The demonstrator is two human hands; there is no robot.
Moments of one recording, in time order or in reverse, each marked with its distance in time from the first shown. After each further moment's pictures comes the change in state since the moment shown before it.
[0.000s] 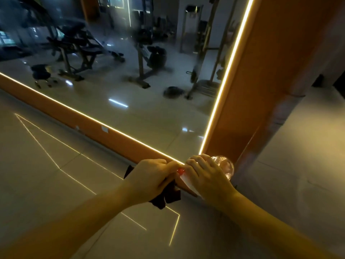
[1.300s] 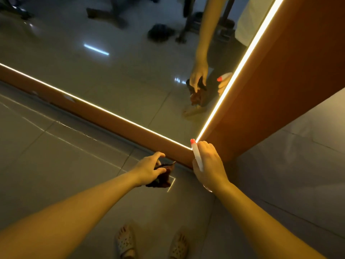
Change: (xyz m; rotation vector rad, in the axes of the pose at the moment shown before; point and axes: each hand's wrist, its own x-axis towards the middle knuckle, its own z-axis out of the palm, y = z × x) left_hand 0.050 -0.241 0.264 -0.442 -0.623 -0.795; right_hand -0.033 0.092 0.243 0.601 -0.495 0.939
